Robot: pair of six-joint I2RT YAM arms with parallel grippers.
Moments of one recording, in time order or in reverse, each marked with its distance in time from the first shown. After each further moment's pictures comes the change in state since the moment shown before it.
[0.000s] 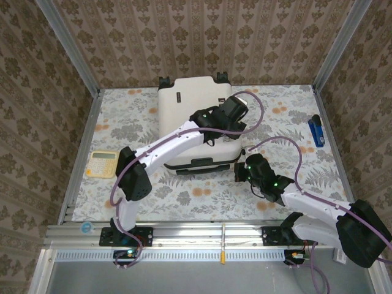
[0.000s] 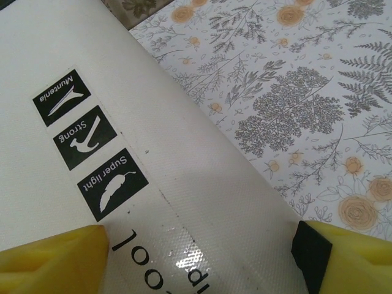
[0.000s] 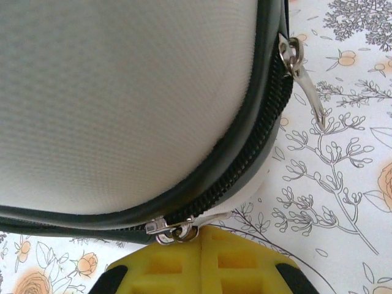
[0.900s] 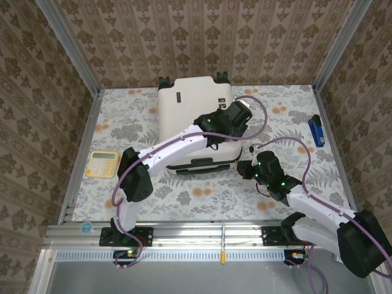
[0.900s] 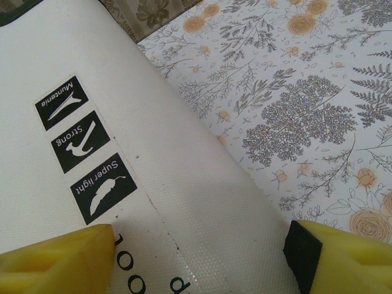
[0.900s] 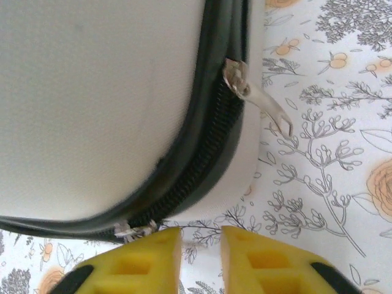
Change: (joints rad) left arm -0.027 0.000 -0.049 0.058 -0.078 -0.006; right arm -0.144 -0.078 -0.047 0.015 -0.186 -0.002
